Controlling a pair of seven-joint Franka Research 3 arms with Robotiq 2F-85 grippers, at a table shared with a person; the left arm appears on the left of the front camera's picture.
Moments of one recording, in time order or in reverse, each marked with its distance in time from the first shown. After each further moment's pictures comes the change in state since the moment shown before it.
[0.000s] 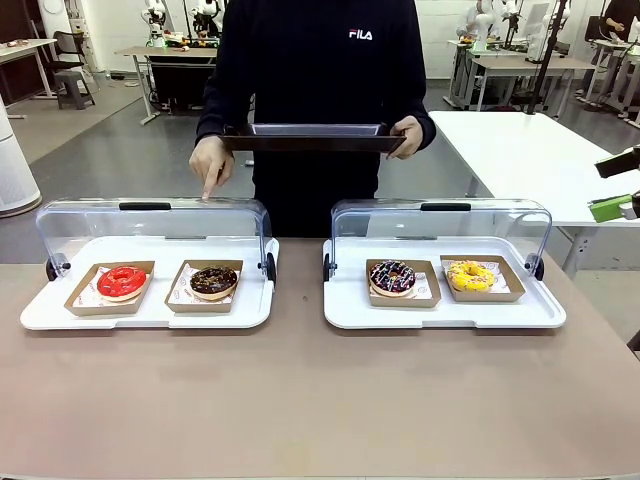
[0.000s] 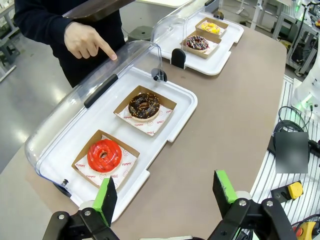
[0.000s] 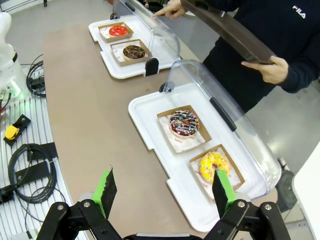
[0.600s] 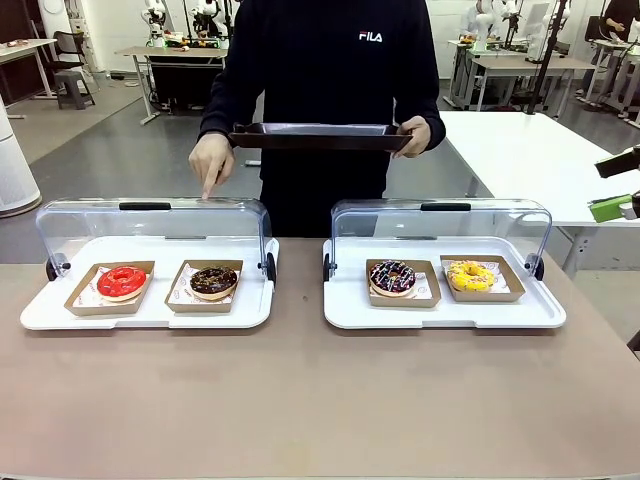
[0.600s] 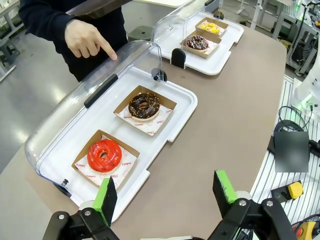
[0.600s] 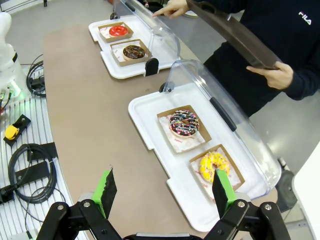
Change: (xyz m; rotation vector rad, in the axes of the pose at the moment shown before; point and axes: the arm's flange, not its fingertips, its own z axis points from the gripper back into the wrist) left arm 0.000 0.000 0.000 0.000 0.001 0.000; right arm 0.000 0.000 0.000 0.000 0.000 0.000
